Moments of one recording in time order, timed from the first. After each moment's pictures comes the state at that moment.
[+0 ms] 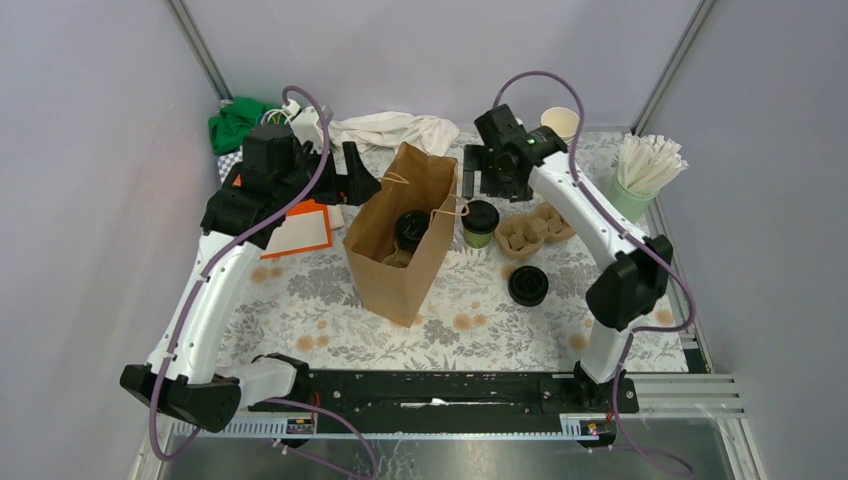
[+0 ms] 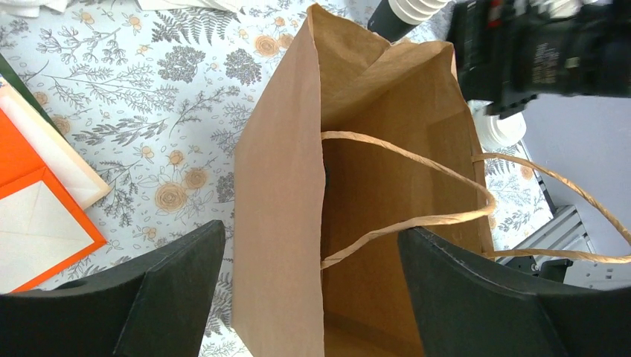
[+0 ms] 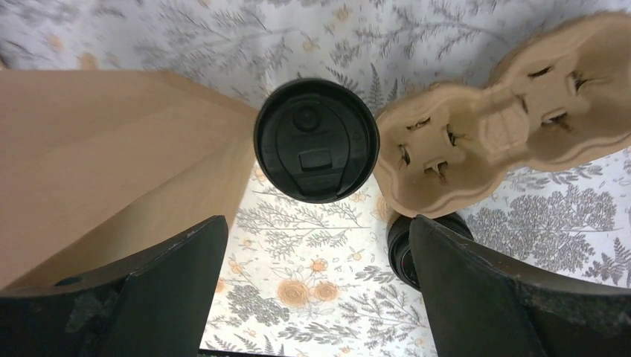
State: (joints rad) left arm -0.30 1.19 1.47 -0.75 0.33 -0.29; right arm 0.53 1.78 1.87 -1.09 0.20 0.51
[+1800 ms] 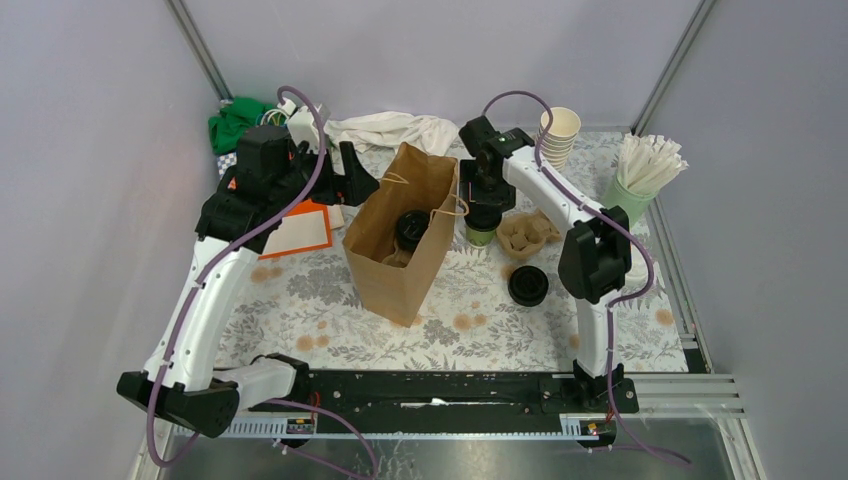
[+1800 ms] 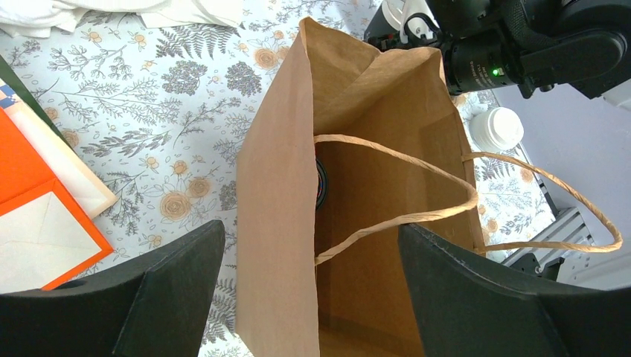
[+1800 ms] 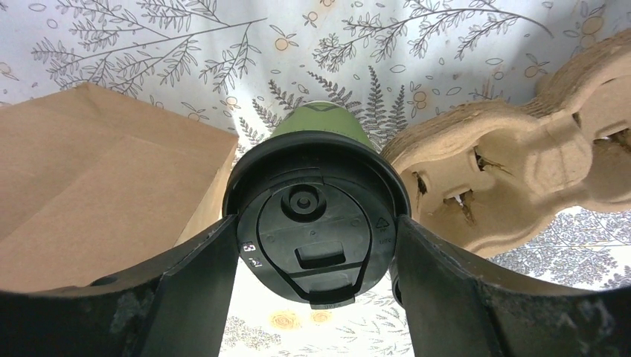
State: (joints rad) left arm -0.30 1.17 1.48 -0.74 0.33 -0.28; right arm 0.51 2.05 1.91 -1.10 0.17 0.51
